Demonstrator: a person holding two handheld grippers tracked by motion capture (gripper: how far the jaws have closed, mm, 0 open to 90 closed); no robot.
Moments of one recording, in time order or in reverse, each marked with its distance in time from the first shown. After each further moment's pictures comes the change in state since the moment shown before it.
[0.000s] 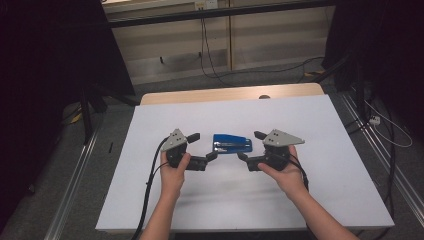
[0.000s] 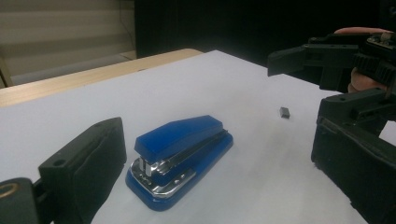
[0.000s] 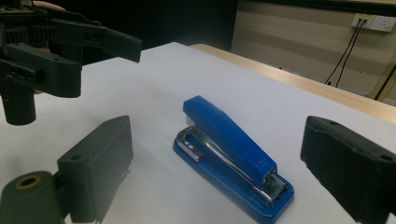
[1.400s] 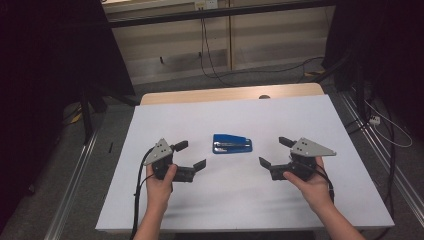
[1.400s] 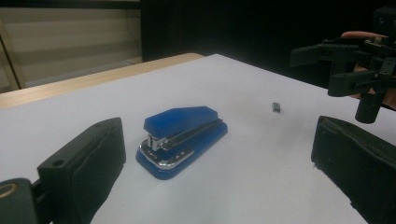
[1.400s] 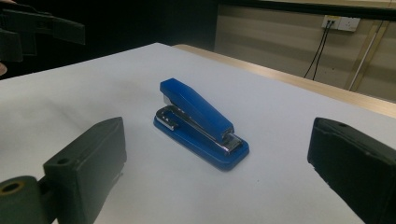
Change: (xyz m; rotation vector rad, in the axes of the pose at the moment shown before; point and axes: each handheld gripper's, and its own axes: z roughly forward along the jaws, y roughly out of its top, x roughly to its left) left arm -0.010 -0.008 -0.044 -0.028 0.021 0.018; right arm -0.016 -0.019 -0.058 -0.028 -0.064 0.023
